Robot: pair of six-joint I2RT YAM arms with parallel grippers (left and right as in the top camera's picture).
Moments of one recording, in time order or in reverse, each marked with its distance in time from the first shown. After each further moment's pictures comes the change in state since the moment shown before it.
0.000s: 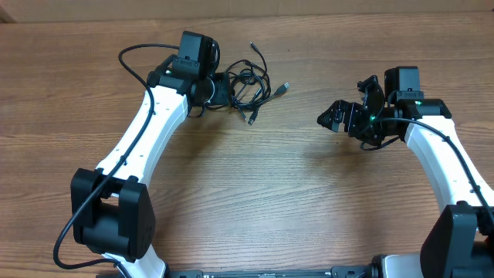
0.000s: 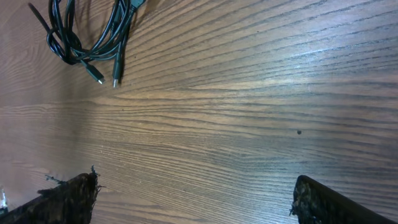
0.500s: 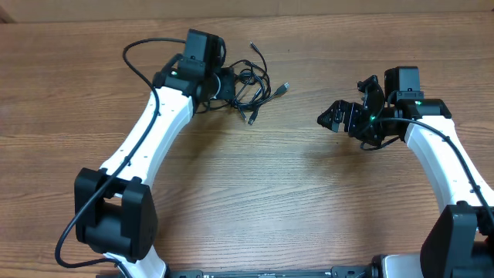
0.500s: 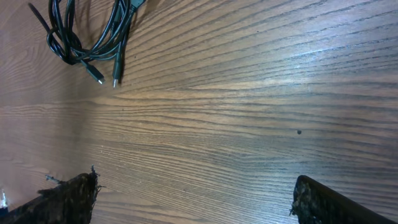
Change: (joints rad) left arm -0.035 0.006 0.000 0.091 -0.042 -0.003; right arm 0.000 0.000 0.000 0.000 0.000 0.000
